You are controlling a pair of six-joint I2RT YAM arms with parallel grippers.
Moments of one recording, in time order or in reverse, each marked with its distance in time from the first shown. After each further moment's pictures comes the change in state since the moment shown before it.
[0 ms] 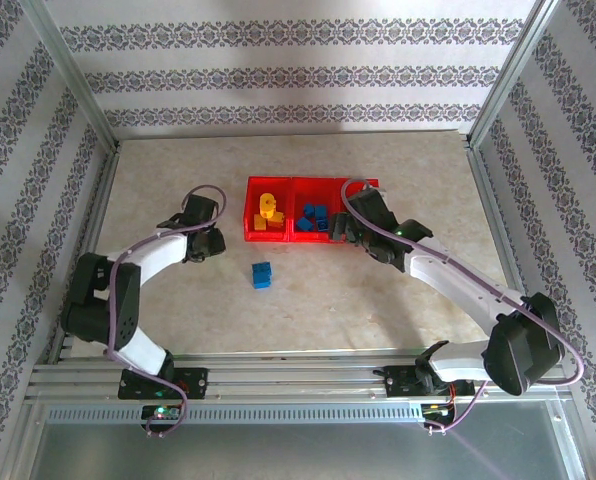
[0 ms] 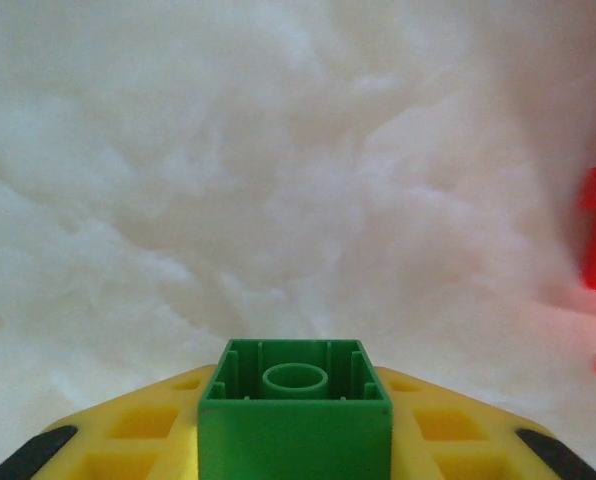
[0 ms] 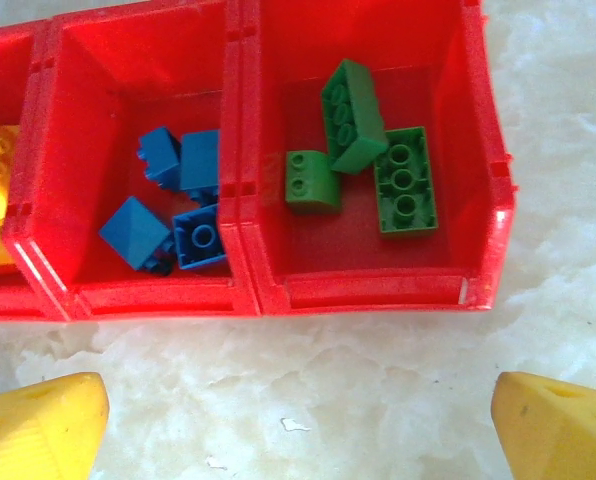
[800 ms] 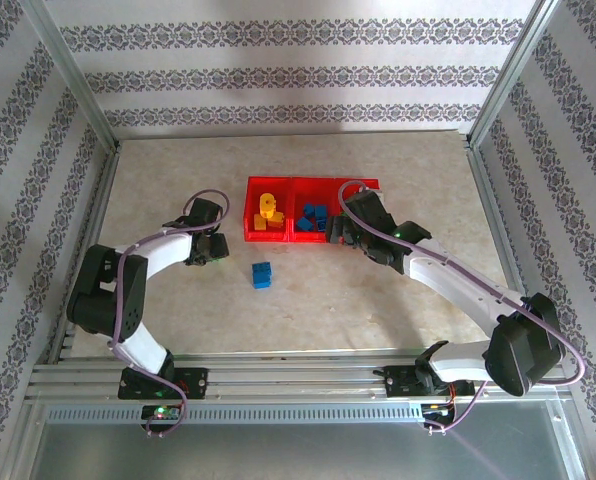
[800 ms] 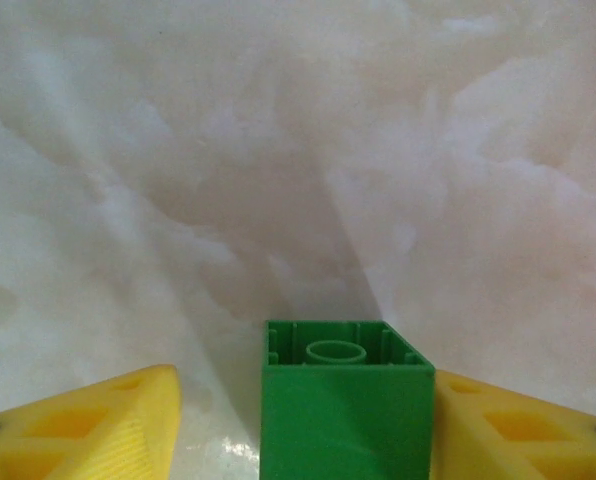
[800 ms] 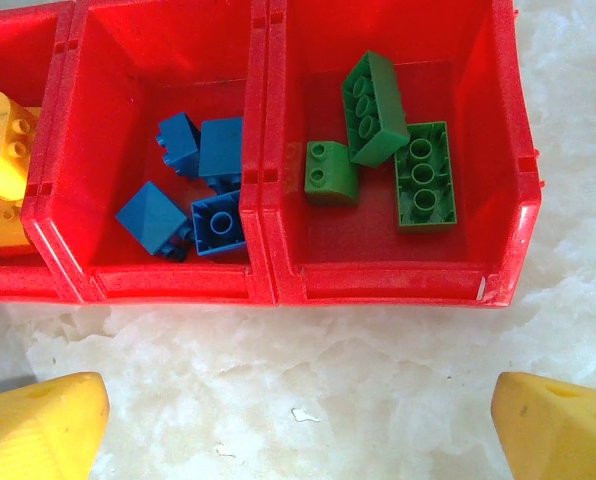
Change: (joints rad) left arm -0.003 0.084 0.000 -0.023 -0.066 -0.026; right arm 0.035 0.003 0.005 0.002 -0.010 -0.020
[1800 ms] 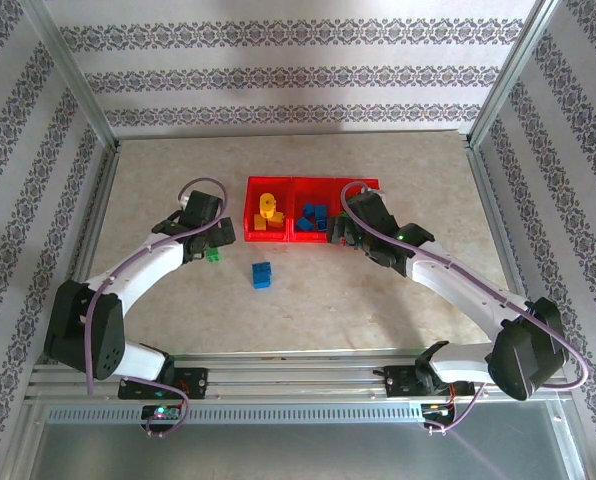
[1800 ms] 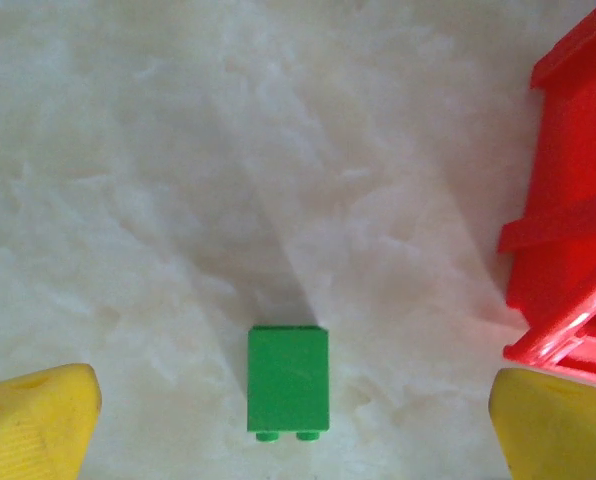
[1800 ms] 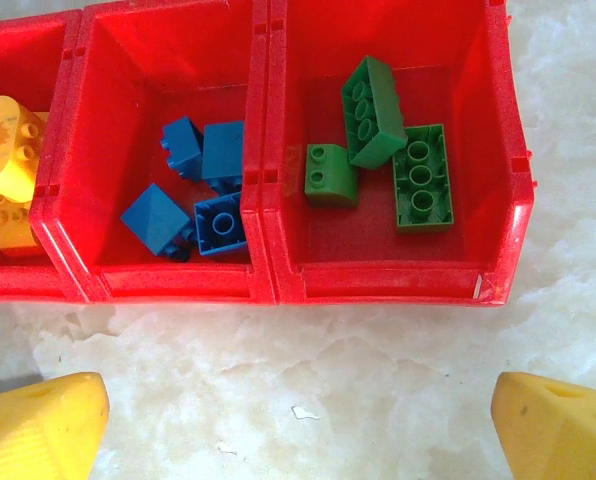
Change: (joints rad) left arm -0.078 -0.230 0.032 -0.092 -0.138 -0.001; right arm 0.000 -0.026 -0.015 0.005 0.000 0.000
